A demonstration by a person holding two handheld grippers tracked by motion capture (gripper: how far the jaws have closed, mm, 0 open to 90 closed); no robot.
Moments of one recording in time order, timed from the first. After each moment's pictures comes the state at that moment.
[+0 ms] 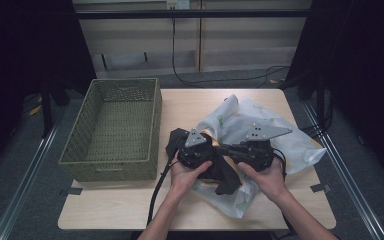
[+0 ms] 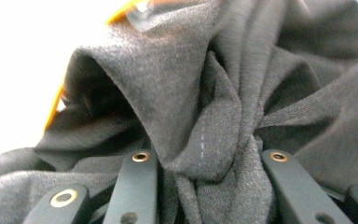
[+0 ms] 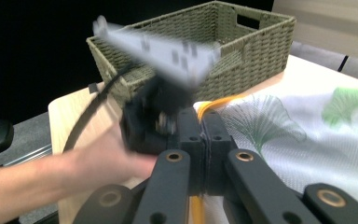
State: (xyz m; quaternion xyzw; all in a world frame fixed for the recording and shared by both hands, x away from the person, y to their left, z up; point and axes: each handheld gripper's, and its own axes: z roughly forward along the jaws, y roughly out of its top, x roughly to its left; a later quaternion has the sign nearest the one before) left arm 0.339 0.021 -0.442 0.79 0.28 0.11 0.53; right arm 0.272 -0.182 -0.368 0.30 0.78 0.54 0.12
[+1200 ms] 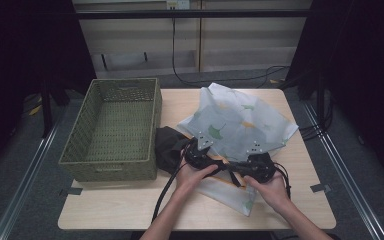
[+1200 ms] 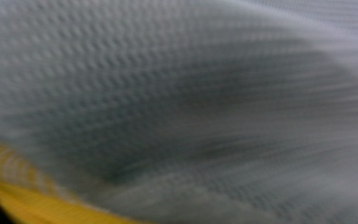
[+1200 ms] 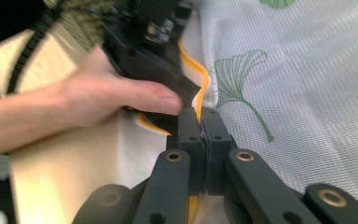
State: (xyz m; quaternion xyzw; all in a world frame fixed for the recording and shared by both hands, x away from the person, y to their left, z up) left arm 0.358 -0.007 -0.502 0.82 0.30 0.15 0.46; right arm 0.278 -0.209 -0.447 0.37 0.81 0.45 0.09
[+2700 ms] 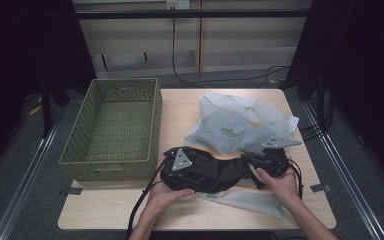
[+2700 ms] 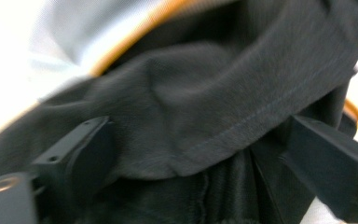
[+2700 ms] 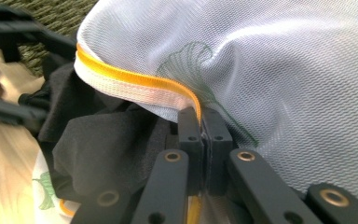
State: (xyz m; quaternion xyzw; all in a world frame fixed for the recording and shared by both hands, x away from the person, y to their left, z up) left arm 0.307 0.061 -0.498 0.86 0.25 0.13 0.42; right arm 0.287 -0.248 -0.450 0.43 0.77 0.44 0.15
